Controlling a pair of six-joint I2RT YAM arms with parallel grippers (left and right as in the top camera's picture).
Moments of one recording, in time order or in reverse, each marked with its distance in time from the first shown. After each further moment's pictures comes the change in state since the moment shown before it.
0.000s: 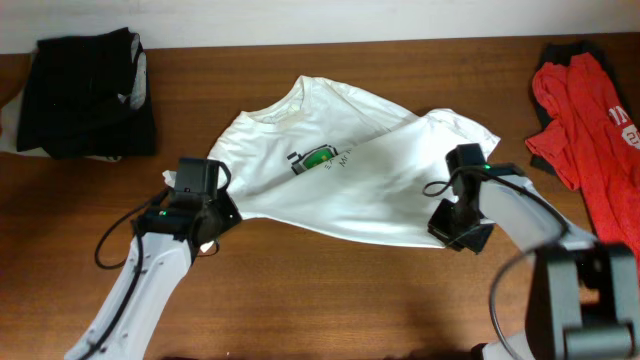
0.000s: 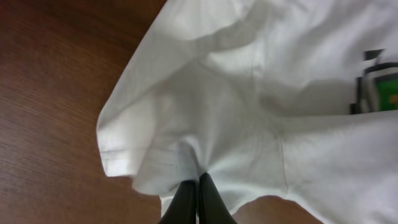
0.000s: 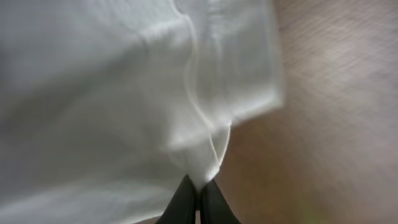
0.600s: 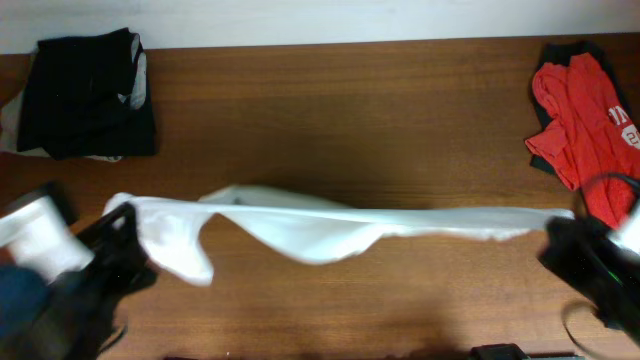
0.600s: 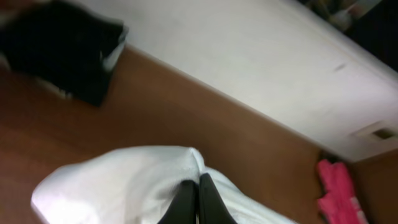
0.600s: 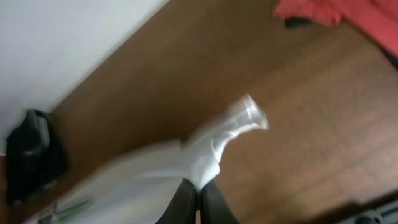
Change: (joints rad) left arm -0.001 -0.508 0.774 -0.567 -0.019 0.034; right arm -0.003 -0.644 0.938 -0.719 0.074 0.007
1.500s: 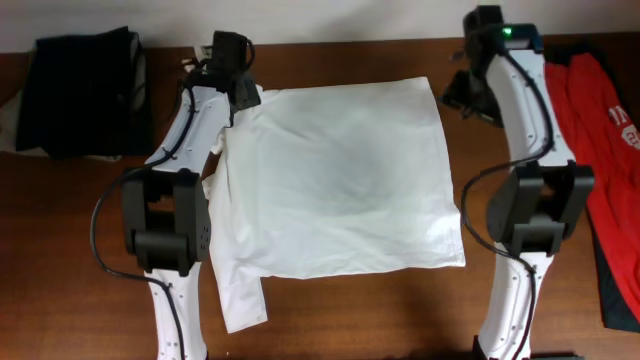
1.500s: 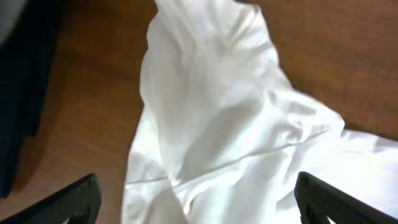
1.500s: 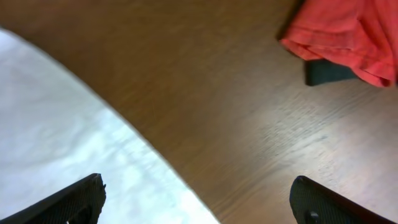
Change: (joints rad) left arm 0.000 1.463 0.317 0.519 -0.251 0.186; right arm -0.077 1.304 0.367 0.261 0.237 -0.070
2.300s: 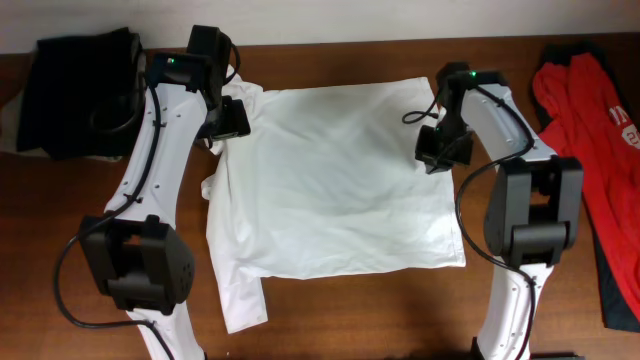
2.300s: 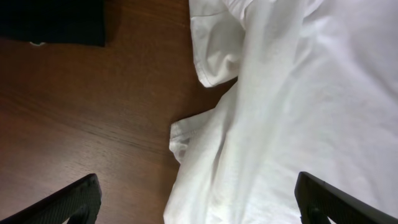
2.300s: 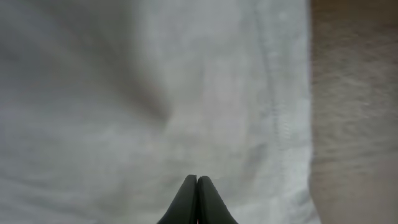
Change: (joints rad) left arm 0.000 -0.259 0.027 -0.608 0.124 0.011; right arm 0.090 -0.090 -0.476 0.188 -0.402 -0.255
